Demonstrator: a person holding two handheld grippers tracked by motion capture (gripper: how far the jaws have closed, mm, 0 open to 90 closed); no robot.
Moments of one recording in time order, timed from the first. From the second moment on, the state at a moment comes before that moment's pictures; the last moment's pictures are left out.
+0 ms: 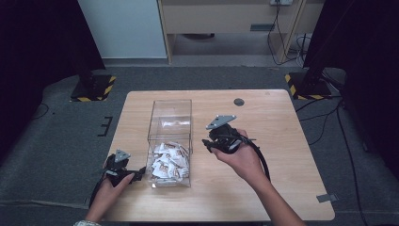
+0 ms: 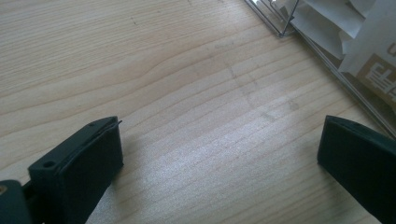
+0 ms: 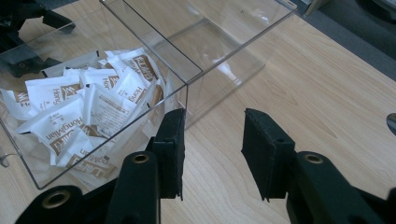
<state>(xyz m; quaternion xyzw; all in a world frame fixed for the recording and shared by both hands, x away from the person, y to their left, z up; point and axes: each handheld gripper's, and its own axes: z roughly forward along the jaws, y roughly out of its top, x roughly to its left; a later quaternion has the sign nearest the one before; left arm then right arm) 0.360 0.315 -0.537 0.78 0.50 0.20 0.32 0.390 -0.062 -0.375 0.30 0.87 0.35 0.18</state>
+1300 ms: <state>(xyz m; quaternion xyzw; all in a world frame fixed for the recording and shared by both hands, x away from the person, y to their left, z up) 0.360 0.315 -0.537 0.78 0.50 0.20 0.32 0.390 -0.014 -0.374 0.27 0.88 0.36 0.16</state>
